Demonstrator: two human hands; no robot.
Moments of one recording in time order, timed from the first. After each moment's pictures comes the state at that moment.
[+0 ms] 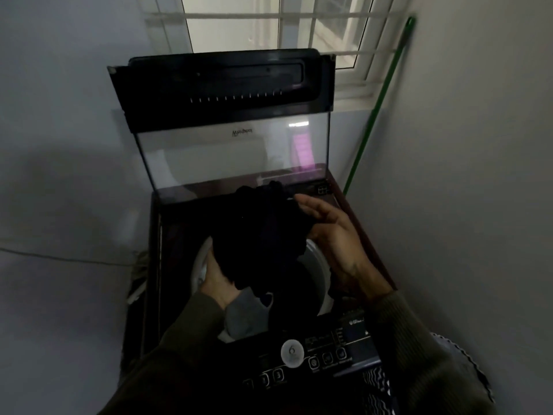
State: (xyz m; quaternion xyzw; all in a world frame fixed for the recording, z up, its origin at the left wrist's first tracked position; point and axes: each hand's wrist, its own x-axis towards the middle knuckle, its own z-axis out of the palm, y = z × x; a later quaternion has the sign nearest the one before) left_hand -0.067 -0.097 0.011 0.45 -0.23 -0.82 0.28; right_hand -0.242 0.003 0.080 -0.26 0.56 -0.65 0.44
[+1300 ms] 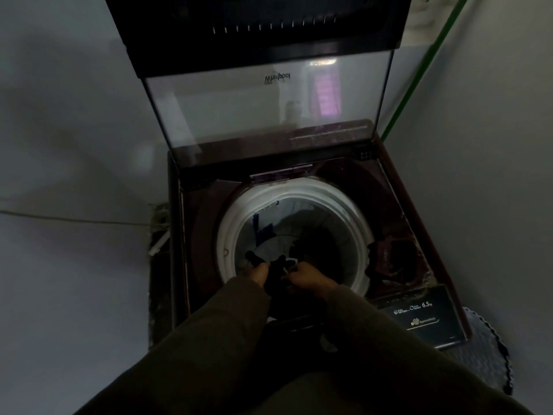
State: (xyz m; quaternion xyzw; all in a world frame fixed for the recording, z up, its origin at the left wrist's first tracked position) left_hand -0.050 -0.126 -0.251 0.67 -0.30 -0.68 -0.01; right_hand -0.175 -0.038 -0.125 -0.24 0.77 -0.14 0.58
